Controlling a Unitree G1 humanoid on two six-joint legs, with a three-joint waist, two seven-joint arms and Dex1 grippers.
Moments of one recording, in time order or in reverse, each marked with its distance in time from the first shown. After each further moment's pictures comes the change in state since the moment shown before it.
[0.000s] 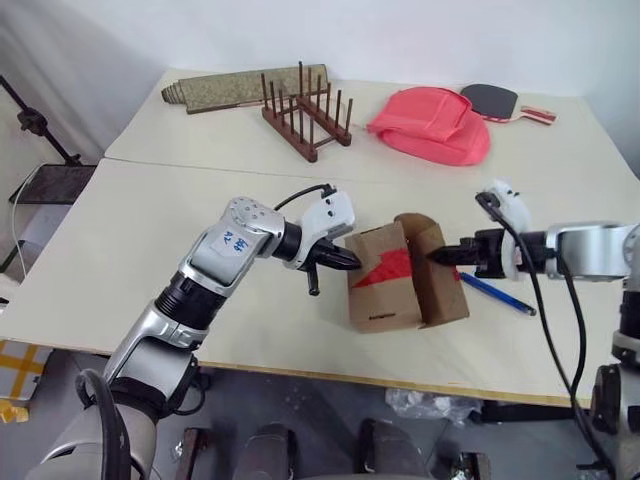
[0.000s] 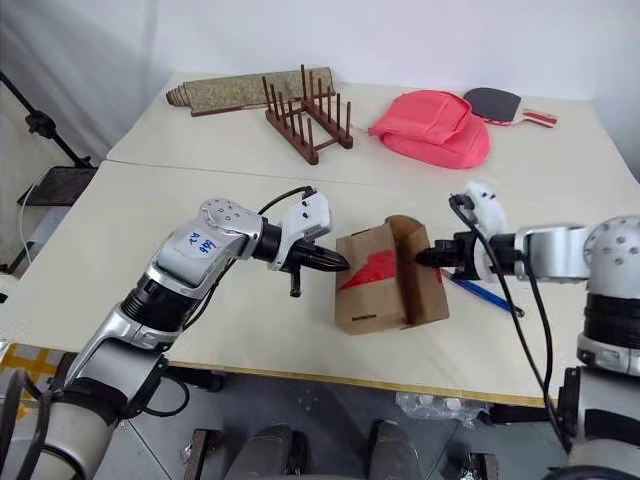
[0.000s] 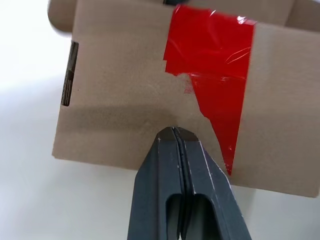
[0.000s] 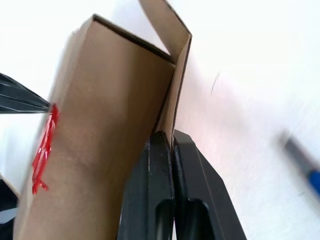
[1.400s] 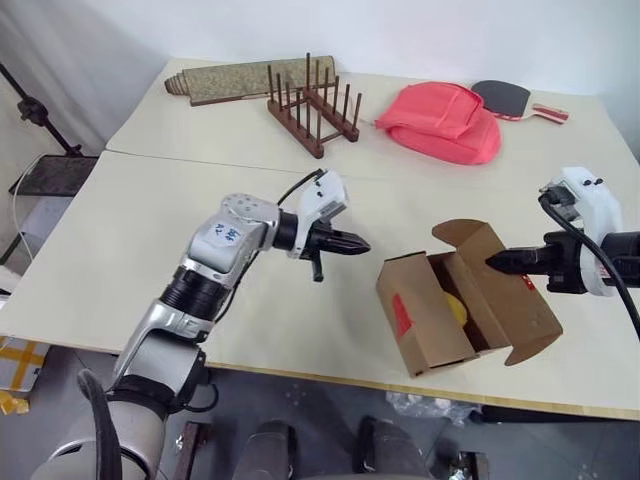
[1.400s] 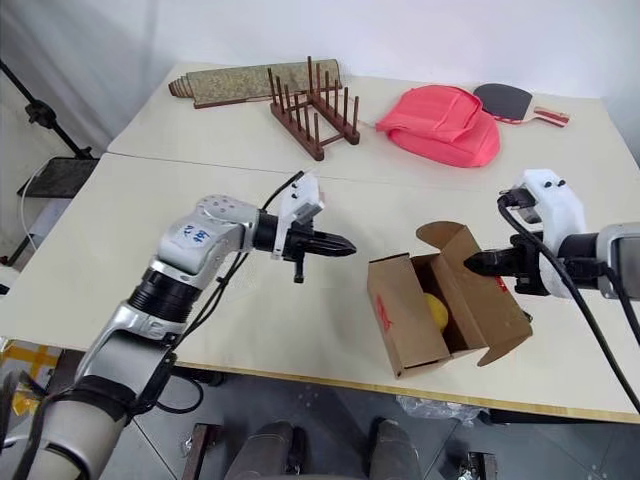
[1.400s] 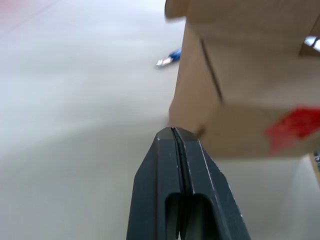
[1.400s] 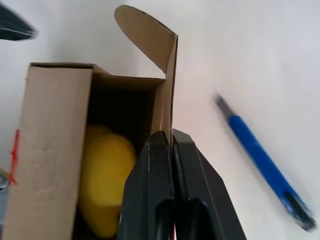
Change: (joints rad) left arm -0.072 -0.078 0.073 0.177 -0.117 -0.158 -0.042; right arm 0.249 -0.597 0.113 -0.249 0.607 -0.325 -0.198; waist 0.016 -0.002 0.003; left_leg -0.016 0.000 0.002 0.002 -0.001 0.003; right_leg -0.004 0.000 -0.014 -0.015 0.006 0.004
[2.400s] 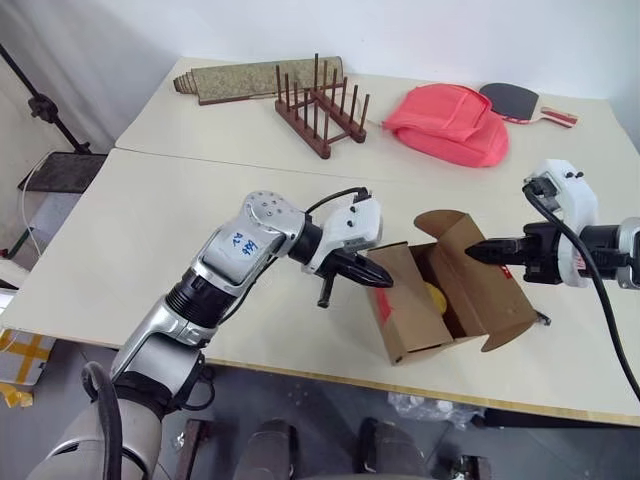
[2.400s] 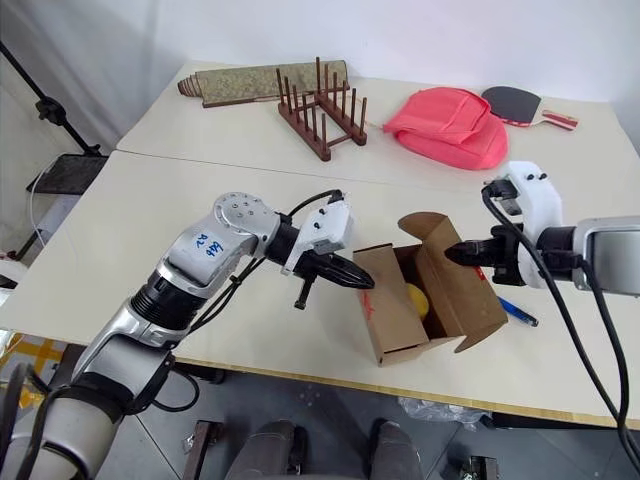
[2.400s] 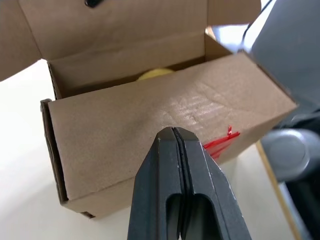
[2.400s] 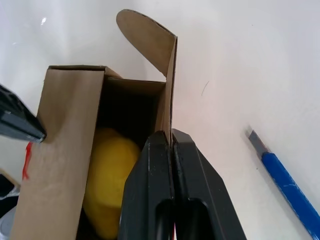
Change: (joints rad) left arm 0.015 0.075 -0.156 -0.191 0.058 -0.049 -0.155; right arm -0.071 0.060 0.048 0.019 -0.001 -0.026 -0.004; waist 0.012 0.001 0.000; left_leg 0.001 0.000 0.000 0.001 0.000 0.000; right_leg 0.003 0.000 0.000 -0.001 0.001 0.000
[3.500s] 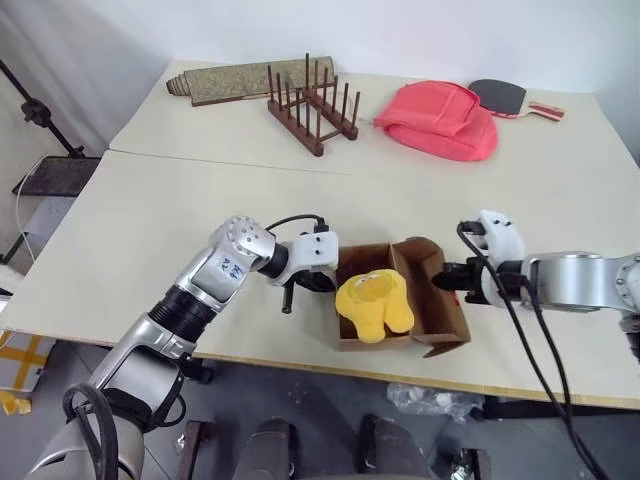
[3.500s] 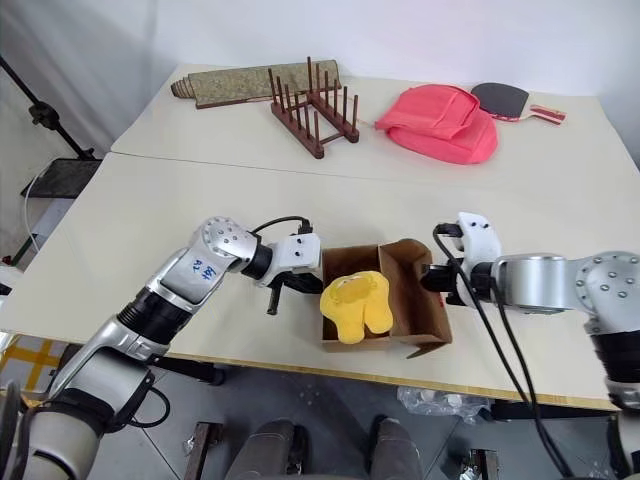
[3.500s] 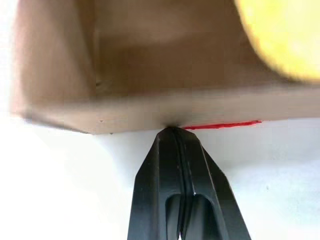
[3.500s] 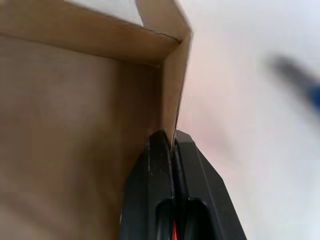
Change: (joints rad) left arm 0.100 0.092 -0.029 0.114 0.262 -0.082 0.034; right arm 0.031 0.308 0.142 0.113 -0.005 -0.072 -0.411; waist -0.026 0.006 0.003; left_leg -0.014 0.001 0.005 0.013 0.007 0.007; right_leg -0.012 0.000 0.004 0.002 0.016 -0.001
